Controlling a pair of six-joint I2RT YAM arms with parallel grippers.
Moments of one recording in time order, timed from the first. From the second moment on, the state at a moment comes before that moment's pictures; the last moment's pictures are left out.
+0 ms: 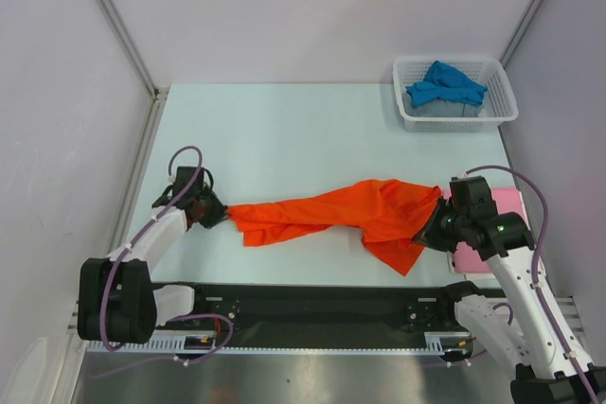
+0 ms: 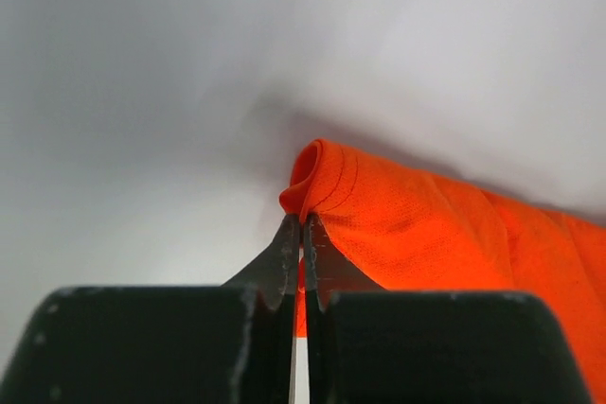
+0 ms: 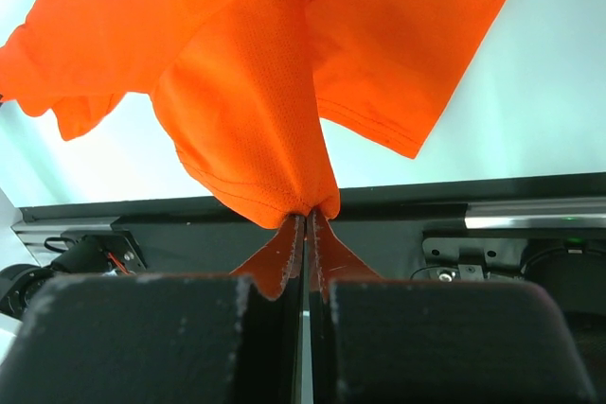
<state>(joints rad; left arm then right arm) -0.06 1.20 0.59 -0.41 0.05 -0.76 0.23 0.75 0.85 -1.12 -0.17 0.70</state>
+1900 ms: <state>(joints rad) -0.29 0.92 2.03 -0.72 -0.22 -0.24 0.11 1.10 2.35 -0.76 -0.23 0.34</state>
